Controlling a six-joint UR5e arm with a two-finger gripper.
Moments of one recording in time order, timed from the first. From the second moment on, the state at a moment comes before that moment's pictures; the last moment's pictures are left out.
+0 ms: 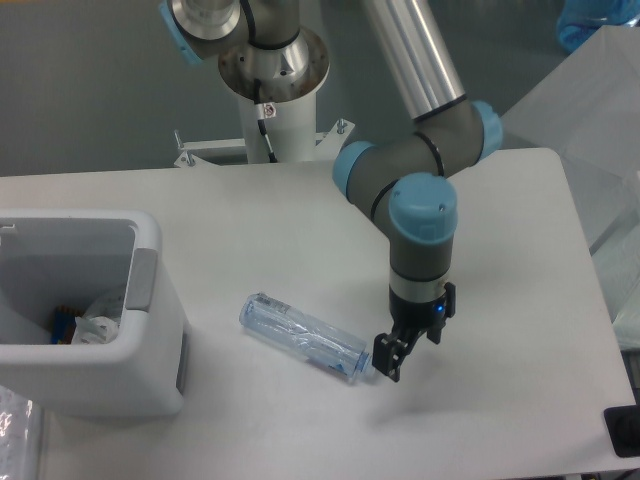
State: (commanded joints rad) arm 2.51 -2.13 -1.63 -0.67 1.48 -0.28
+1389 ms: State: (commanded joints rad) arm 2.45 -2.19 -1.64 -0.67 1.54 -0.29
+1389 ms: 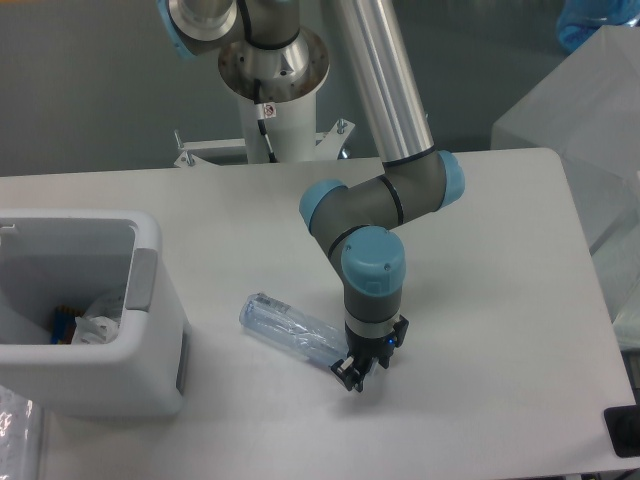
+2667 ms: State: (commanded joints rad) arm 2.45 -2.14 -1.64 -0.67 1.54 -0.29
